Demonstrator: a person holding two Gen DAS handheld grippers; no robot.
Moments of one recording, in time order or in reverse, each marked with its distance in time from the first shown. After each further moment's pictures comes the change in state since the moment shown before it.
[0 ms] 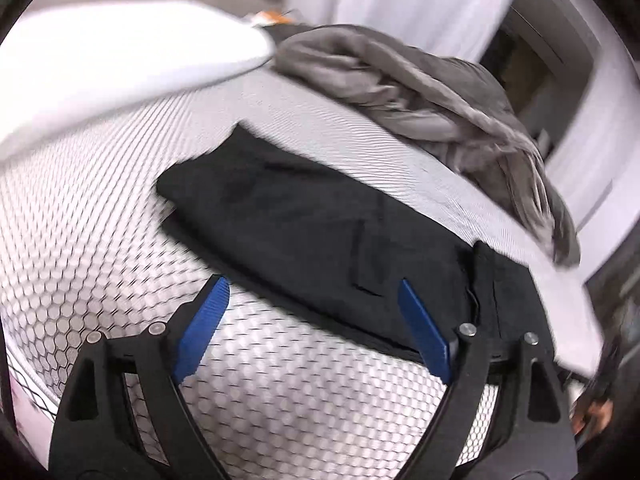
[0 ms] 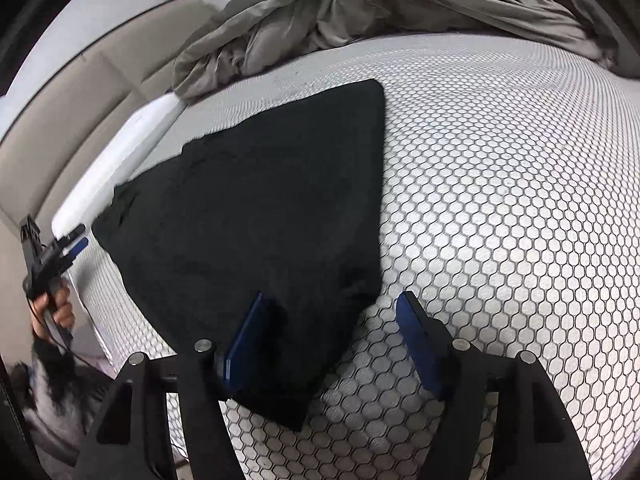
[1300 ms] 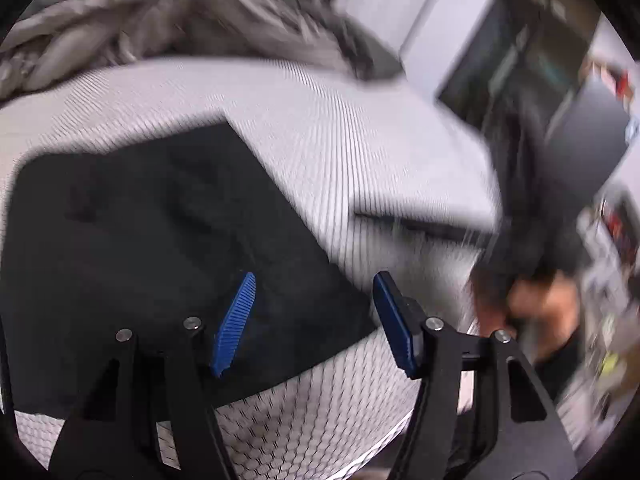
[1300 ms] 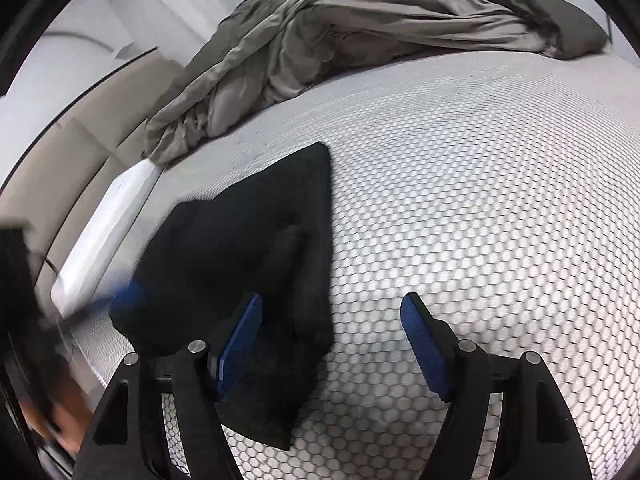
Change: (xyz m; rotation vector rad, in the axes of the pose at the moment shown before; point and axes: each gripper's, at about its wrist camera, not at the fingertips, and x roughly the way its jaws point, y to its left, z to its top) left arm 0.069 -0.402 -0.168 0.680 0.419 -0.477; right arm -0.053 -0.058 0.026 0.228 -0.145 -0.018
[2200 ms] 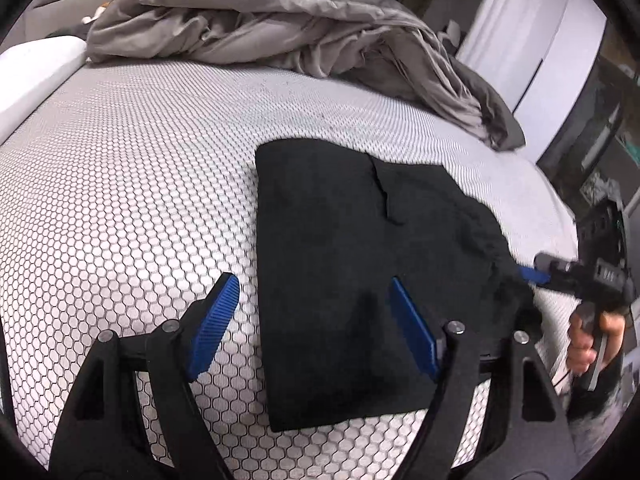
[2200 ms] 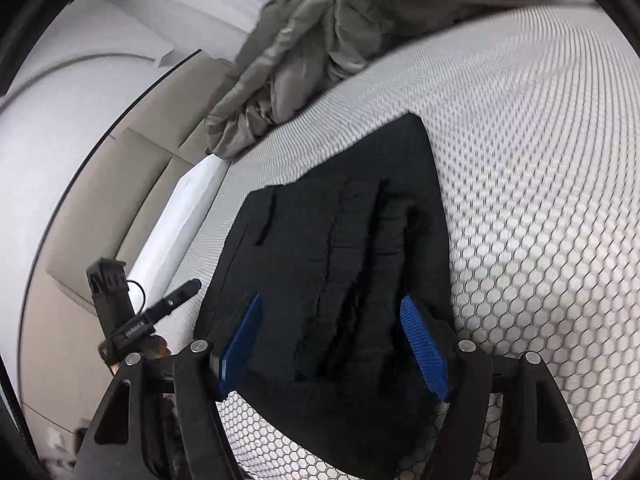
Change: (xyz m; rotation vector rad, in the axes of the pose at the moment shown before) left arm -0.096 0.193 -0.049 -0.281 -0.157 0.286; right arm 0.039 0.031 0.000 0.057 0.109 0.341
